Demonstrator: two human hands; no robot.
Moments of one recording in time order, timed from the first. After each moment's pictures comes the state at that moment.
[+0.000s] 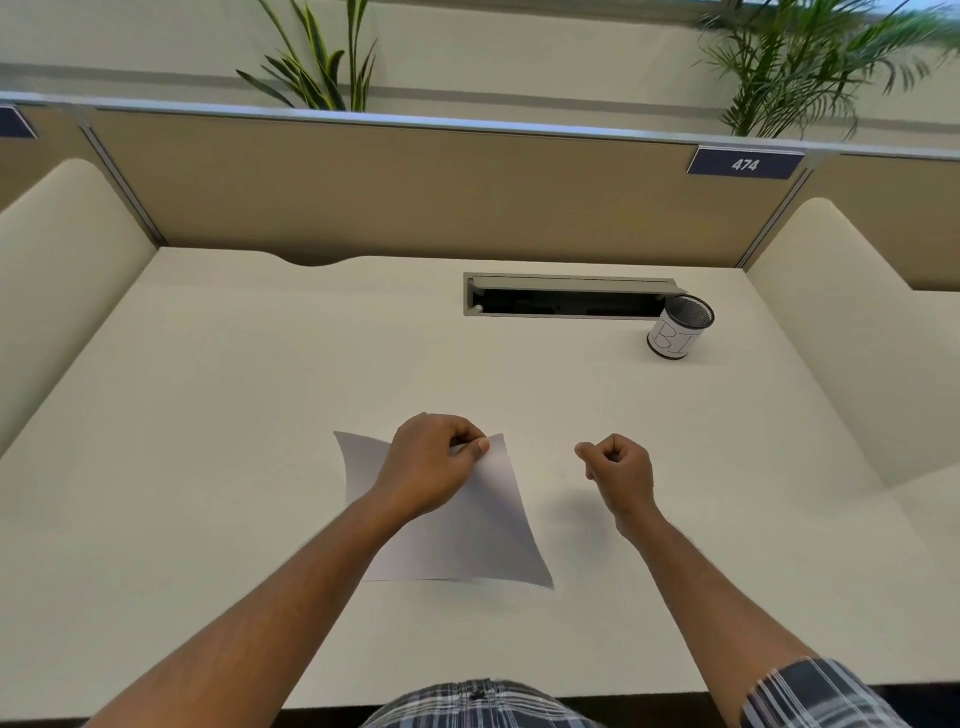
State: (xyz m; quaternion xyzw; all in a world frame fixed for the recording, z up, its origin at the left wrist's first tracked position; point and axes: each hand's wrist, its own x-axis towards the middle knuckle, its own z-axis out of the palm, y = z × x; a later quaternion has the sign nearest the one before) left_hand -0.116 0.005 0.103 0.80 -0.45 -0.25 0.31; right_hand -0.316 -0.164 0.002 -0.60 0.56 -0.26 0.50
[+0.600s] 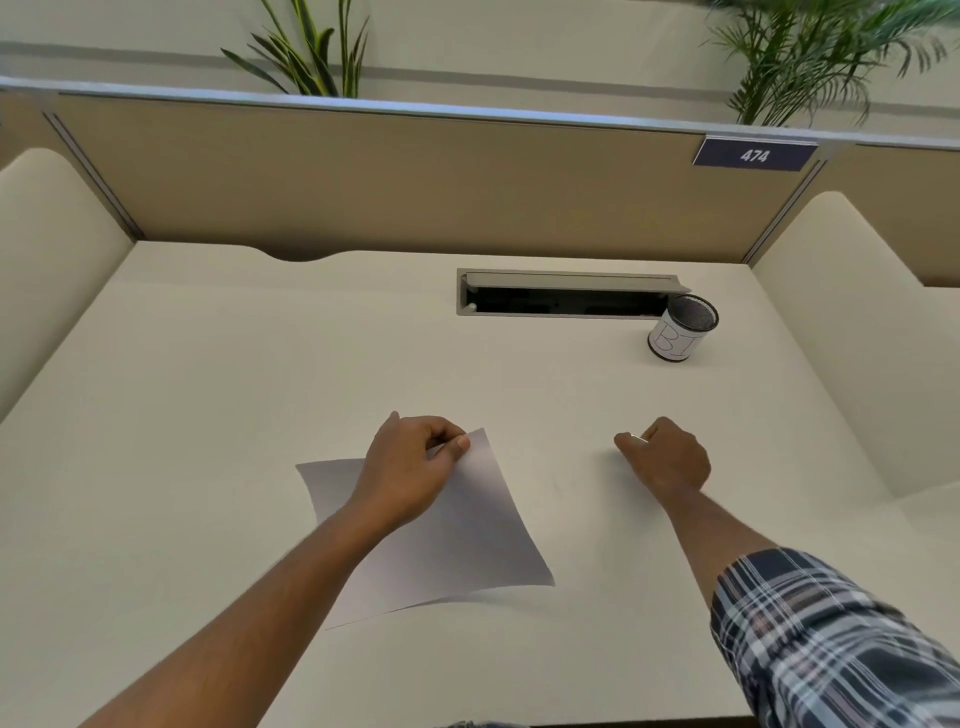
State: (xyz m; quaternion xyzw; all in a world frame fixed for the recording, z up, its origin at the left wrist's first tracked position) left_hand -0.102 -0.011 0.098 0.80 -0.40 -0.24 0.37; right_hand -0.334 -0.267 -0.021 -0.69 0.69 -0.09 0.21
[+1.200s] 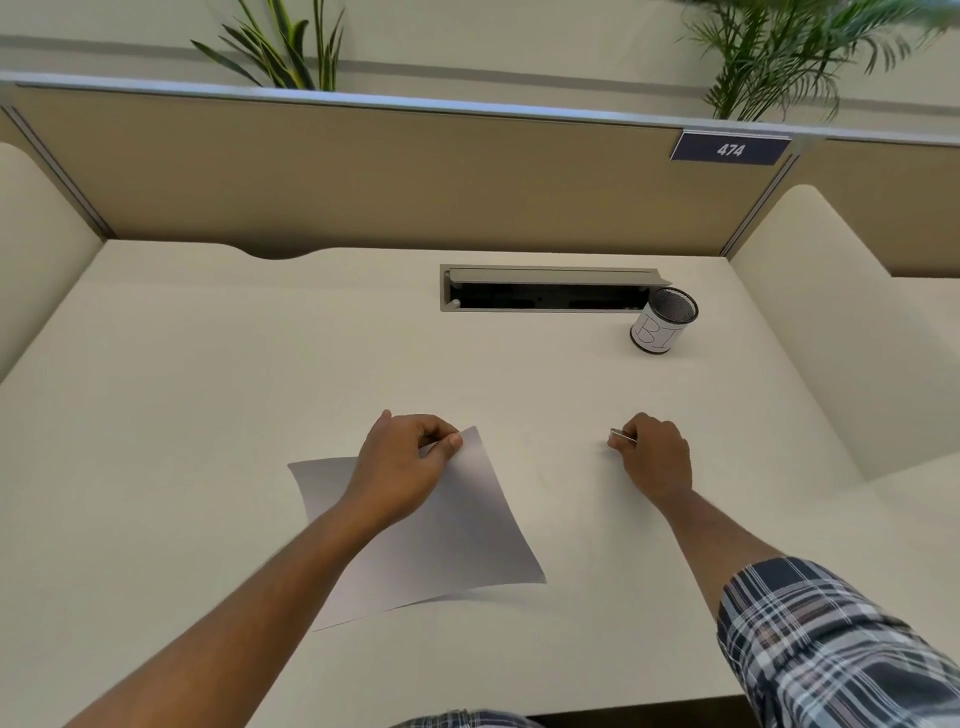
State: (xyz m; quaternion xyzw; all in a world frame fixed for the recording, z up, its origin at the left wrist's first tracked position) left_hand -0.107 -0.014 0.099 0.79 -0.41 -0.25 0.37; right_hand -0.362 -0.274 -0.047 -0.80 0.57 -0.09 0.15
